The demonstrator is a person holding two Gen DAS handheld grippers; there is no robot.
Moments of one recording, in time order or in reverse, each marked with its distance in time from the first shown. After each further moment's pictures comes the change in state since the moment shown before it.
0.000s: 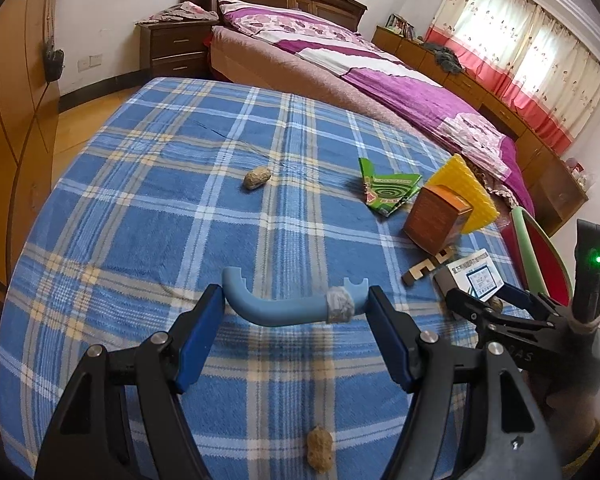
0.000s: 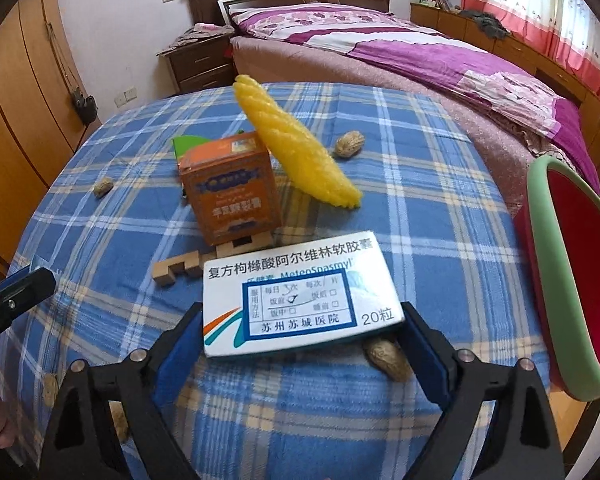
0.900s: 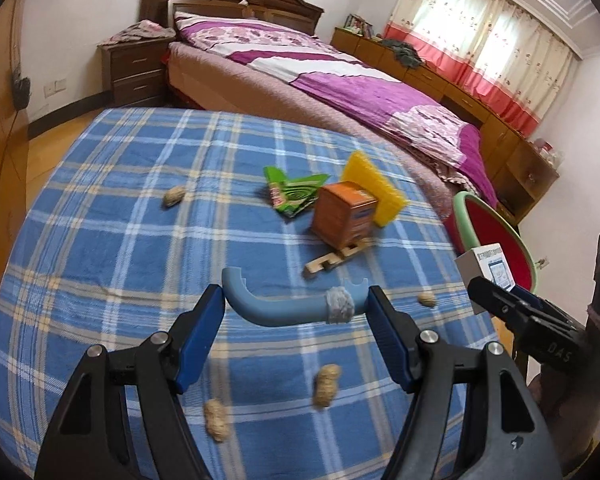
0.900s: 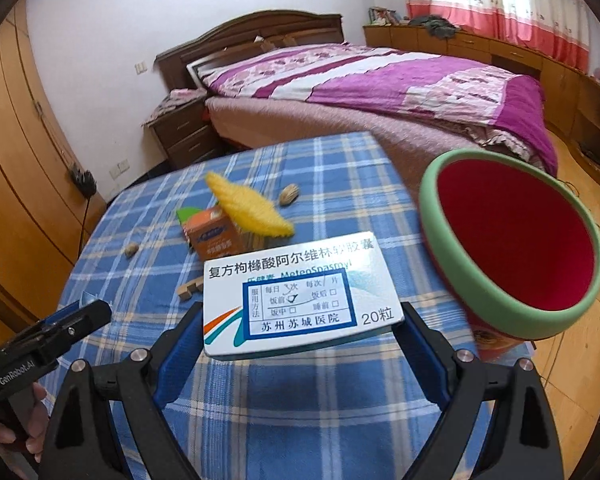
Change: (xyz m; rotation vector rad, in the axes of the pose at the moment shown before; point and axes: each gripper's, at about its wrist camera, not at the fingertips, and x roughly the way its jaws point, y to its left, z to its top) left arm -0.032 -0.069 -0.003 0.104 -0.025 -0.097; right arm -0.101 -0.051 -0.028 0.196 -0.180 0.030
